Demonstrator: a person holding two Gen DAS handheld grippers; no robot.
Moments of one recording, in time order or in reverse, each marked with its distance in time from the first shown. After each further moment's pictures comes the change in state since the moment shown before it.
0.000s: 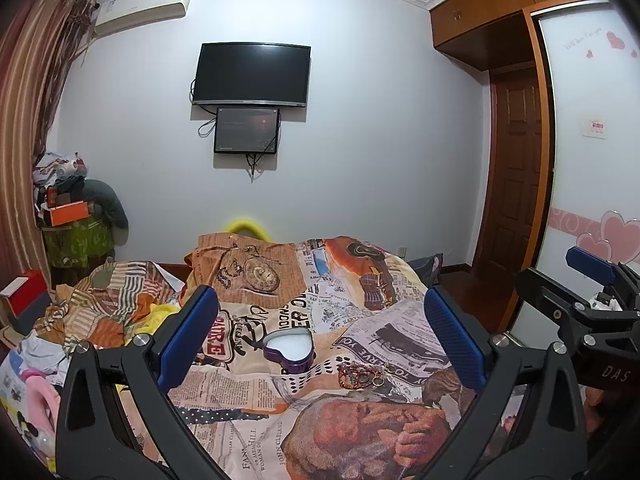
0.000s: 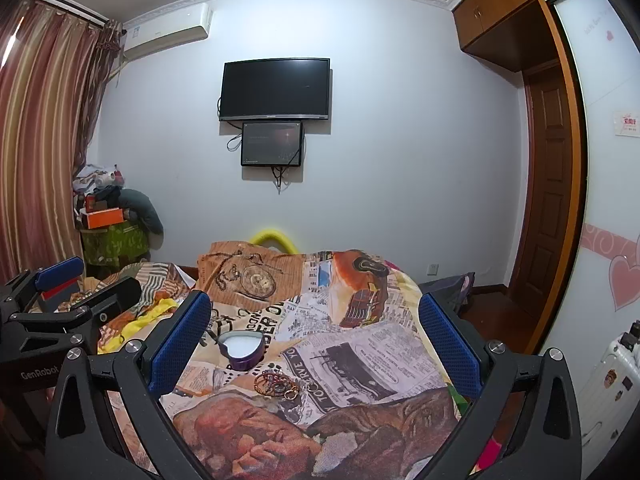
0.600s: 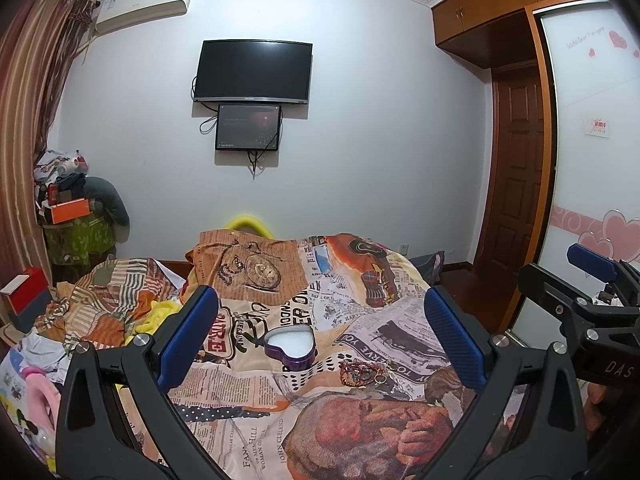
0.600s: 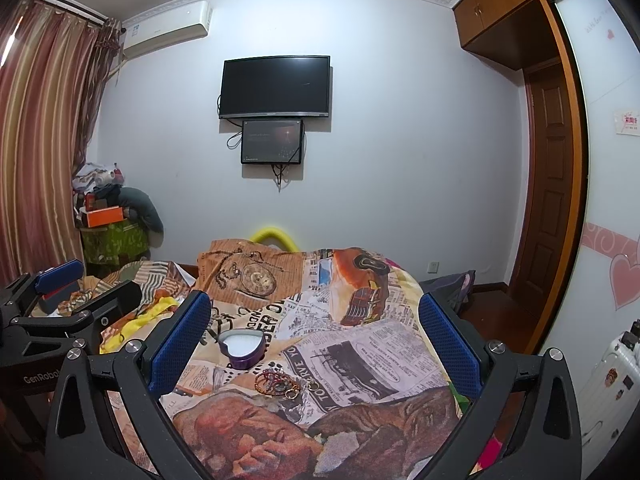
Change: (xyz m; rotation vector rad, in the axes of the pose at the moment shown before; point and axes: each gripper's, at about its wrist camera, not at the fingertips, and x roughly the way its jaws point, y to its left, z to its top) left arm 0.006 0.001 -0.003 -0.001 0.005 0.011; right arm 0.002 0.000 -0.002 0.003 0.006 0.003
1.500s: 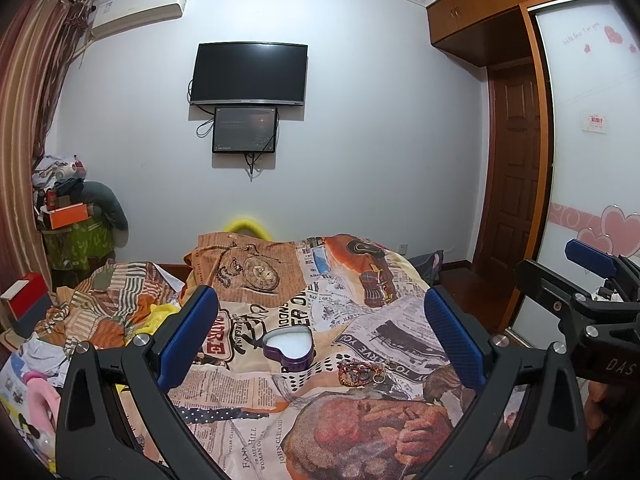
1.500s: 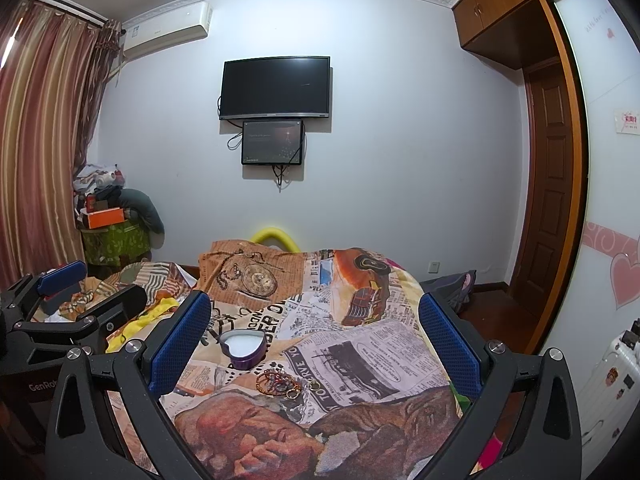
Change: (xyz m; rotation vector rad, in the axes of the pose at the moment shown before) left arm -0.004 -0.007 -0.006 0.018 -0.004 -0.011; right arm 0.000 0.002 -0.001 0.004 0.000 0.002
